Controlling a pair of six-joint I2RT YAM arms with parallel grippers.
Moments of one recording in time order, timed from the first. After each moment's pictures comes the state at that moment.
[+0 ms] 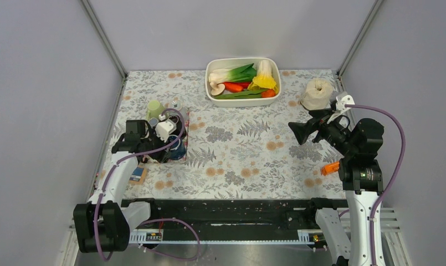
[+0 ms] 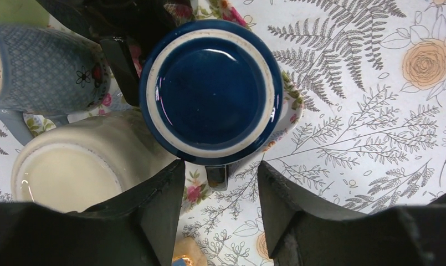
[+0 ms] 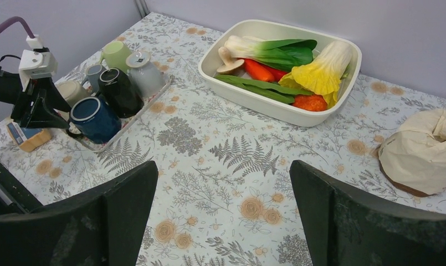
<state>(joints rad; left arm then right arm) 0.04 1.06 0.70 -0.61 0.43 0.61 -0.07 0.67 0.97 -0.40 -0.67 0.03</state>
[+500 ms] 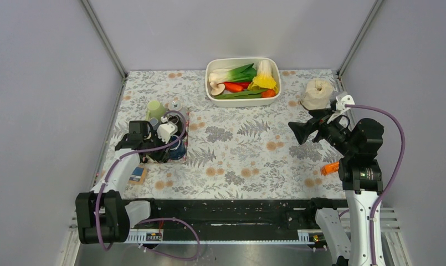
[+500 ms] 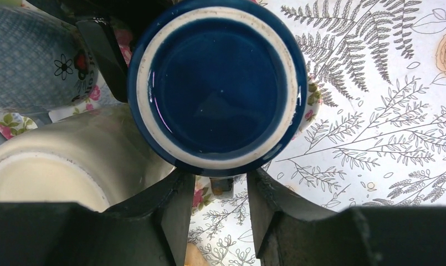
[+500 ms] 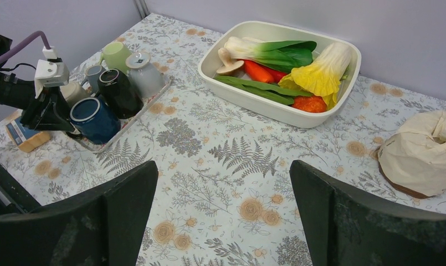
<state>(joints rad) 0.04 1.13 0.66 -0.55 0.39 0.63 -0.07 0.67 0.96 -0.39 -0.68 0.03</state>
